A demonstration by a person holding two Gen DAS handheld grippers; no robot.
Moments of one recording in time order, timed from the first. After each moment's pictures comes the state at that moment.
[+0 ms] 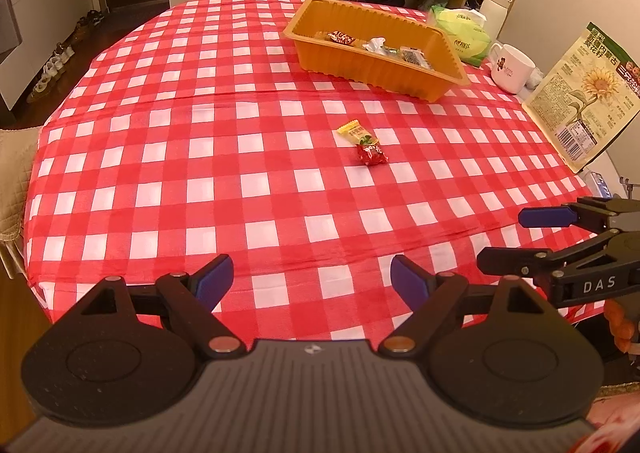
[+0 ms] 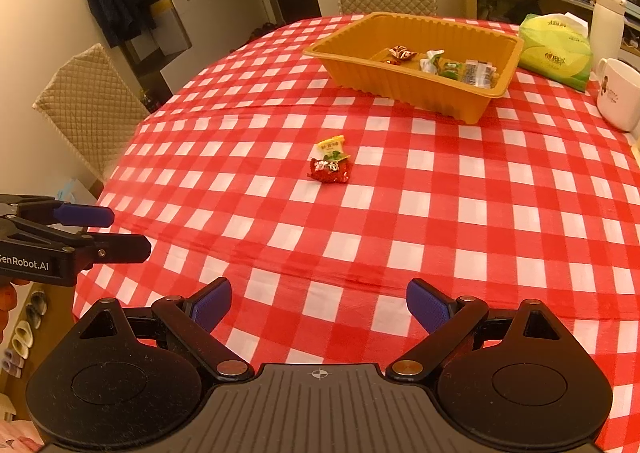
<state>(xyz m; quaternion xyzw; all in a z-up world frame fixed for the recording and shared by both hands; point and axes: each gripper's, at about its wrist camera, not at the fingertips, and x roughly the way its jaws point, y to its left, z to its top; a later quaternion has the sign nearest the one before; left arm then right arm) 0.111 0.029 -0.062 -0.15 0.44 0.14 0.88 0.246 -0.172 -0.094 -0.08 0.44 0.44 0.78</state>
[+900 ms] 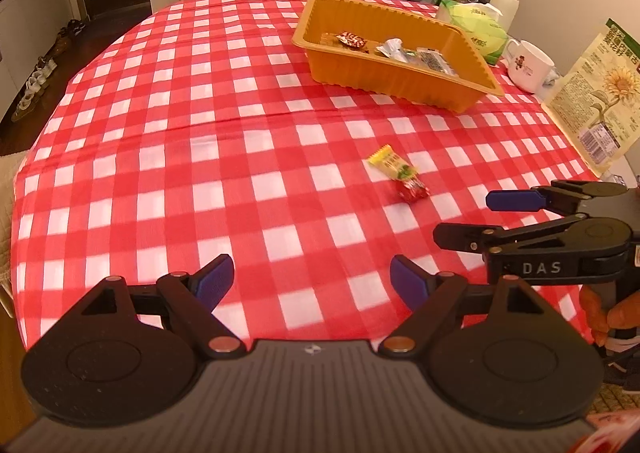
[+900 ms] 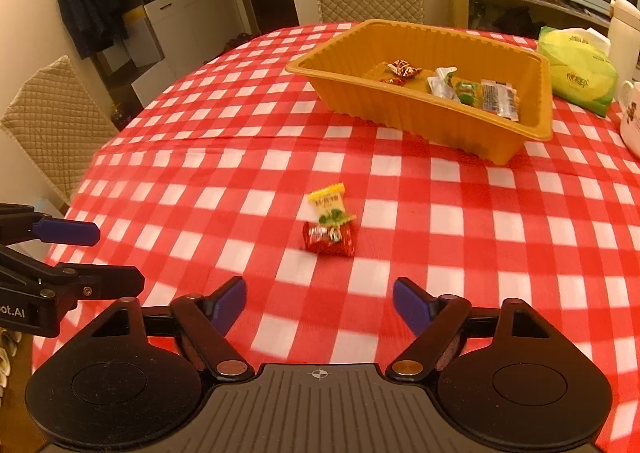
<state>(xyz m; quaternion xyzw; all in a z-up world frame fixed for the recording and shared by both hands) 0.170 0.089 -0.083 -0.12 0.45 0.12 0.88 0.289 -0.087 -0.119 -0.08 0.42 0.41 0.80</state>
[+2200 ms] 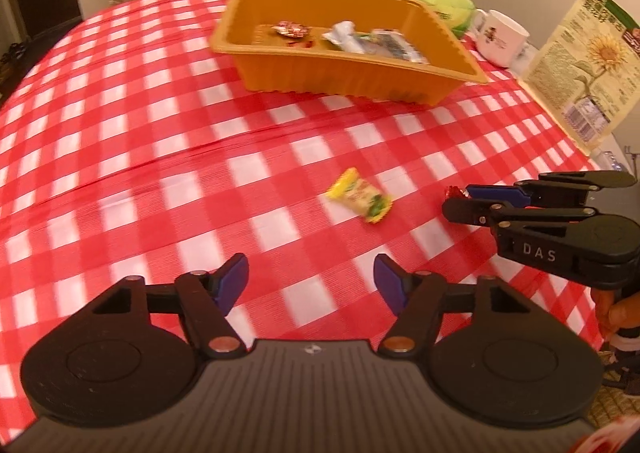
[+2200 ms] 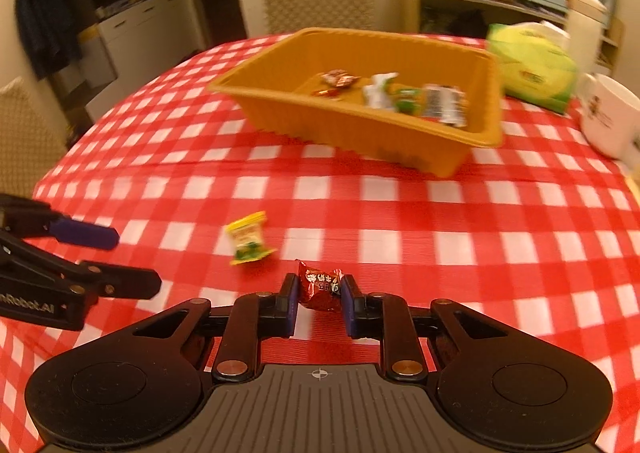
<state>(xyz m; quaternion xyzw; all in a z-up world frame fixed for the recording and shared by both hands) 0.254 0.086 -0.113 -0.09 0.47 0.02 0.88 0.325 -0.099 -0.130 -0.06 0.41 0.34 0.84</state>
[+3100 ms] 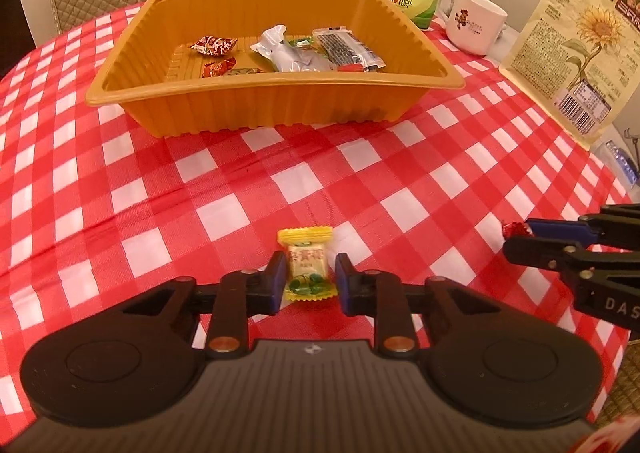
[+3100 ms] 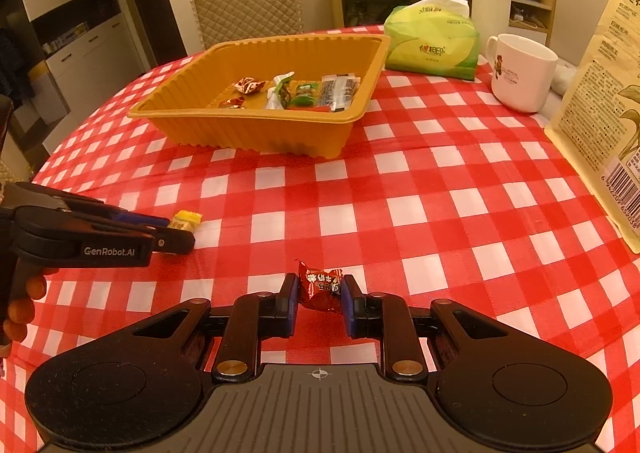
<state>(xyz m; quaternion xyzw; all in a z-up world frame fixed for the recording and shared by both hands) 0.328 0.046 -0.137 -0.05 0.47 -0.01 0.88 0.334 -0.164 -0.125 -0.03 0.43 0.27 0.86</state>
